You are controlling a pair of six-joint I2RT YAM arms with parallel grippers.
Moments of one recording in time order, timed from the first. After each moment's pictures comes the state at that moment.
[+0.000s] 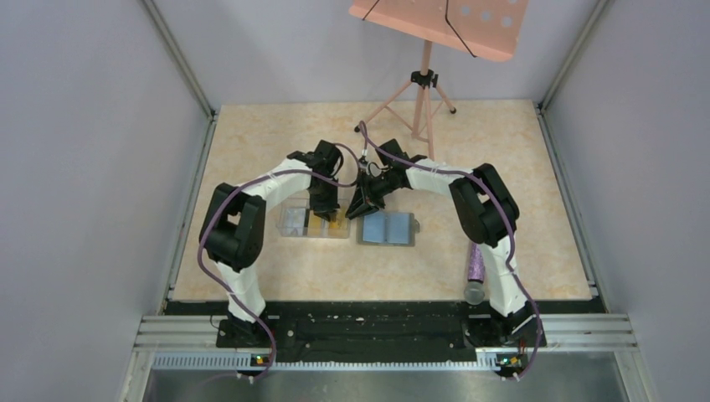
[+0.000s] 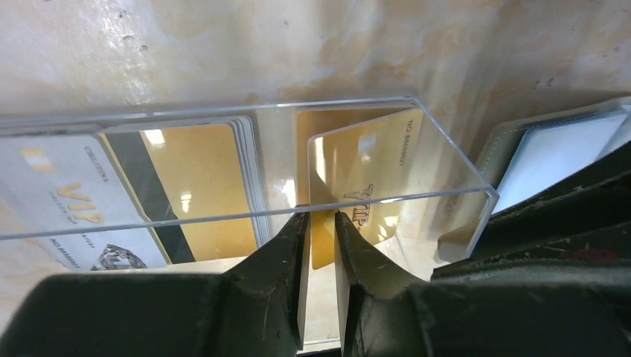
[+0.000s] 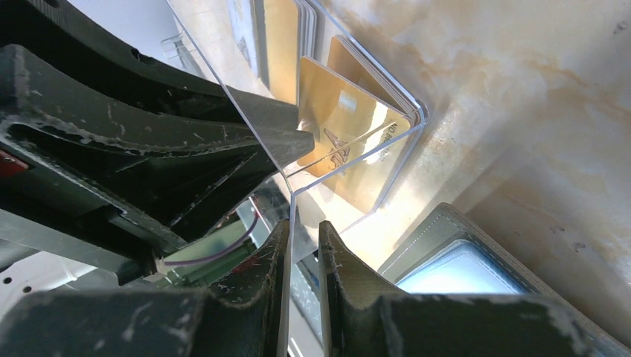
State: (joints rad) left arm -0.45 1.85 1.32 -0.78 0.08 -0.46; right arm 0.59 2.18 1.52 -0.35 -0.88 0.68
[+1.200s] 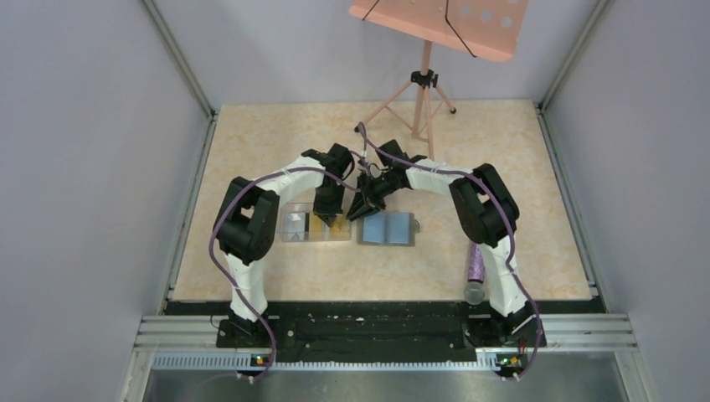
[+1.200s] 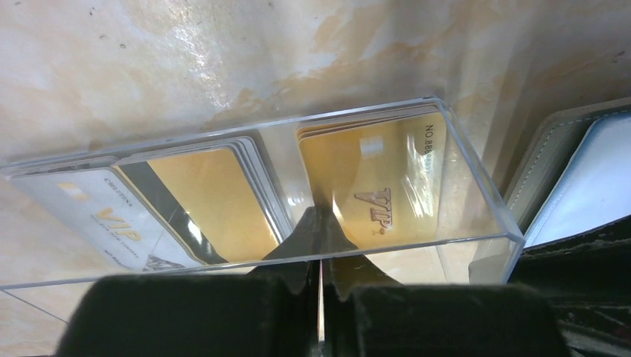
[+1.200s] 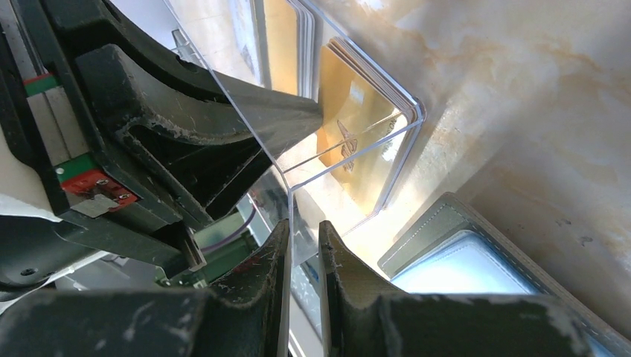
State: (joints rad) left arm -0.51 1.96 1.42 -0.91 -0.02 -0.37; right arm 0.59 2.18 1.52 -0.37 -0.90 0.66
